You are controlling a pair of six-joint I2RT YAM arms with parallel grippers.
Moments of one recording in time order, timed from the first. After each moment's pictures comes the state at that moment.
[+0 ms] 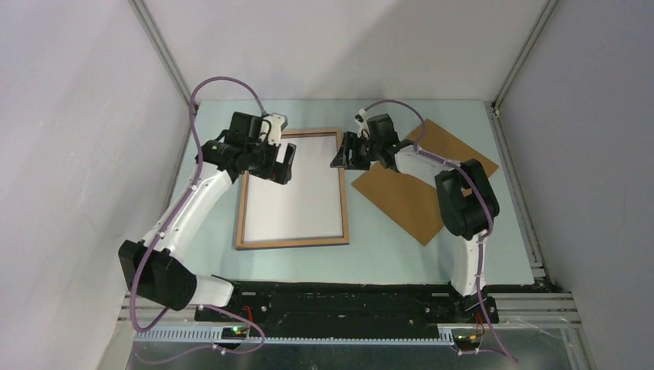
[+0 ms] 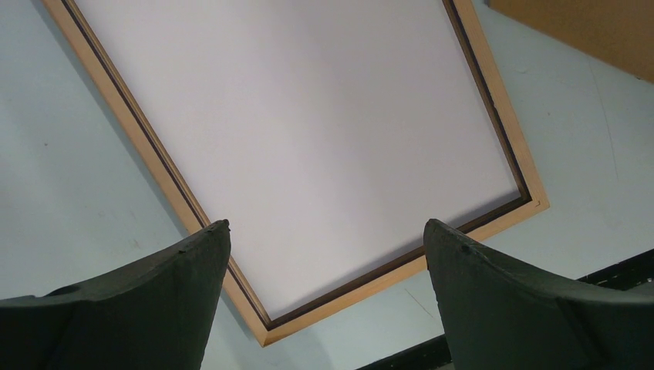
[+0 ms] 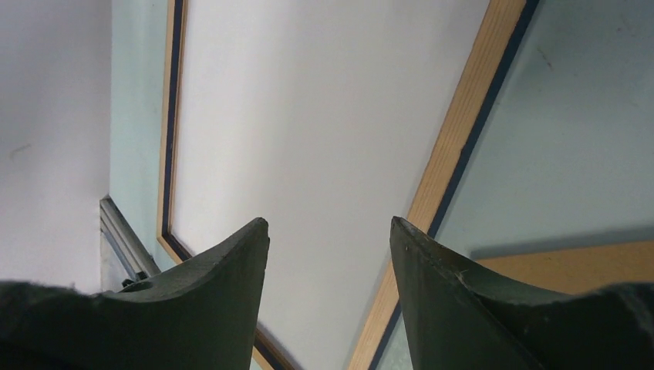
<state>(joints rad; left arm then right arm) -0.33 1.37 1.34 -0.85 0.08 0.04 0.47 2.03 1.44 -0.09 -0.47 0.57</state>
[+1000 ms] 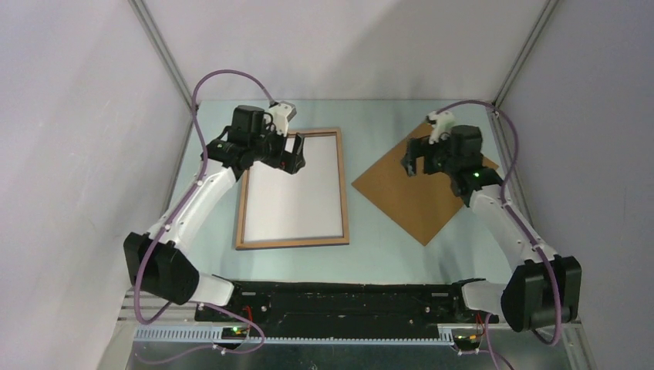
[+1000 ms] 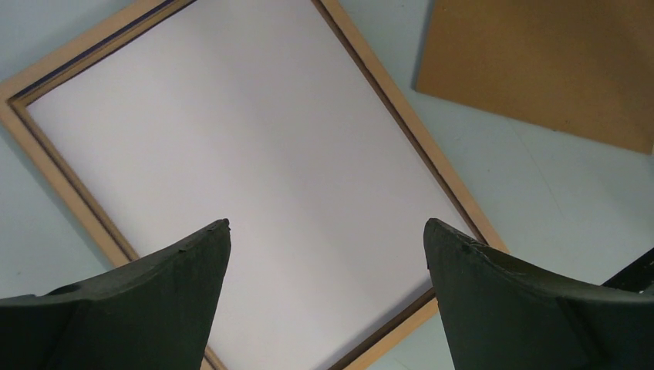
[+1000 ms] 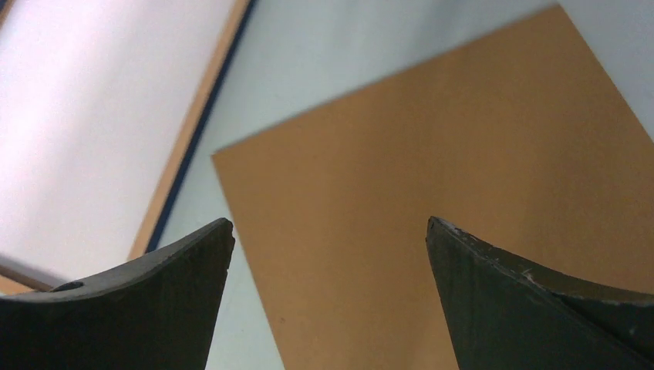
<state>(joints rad) -0.33 1.38 1.32 -0.63 0.24 0.07 0.23 1.25 1.00 -0.22 -0.22 -0.03</state>
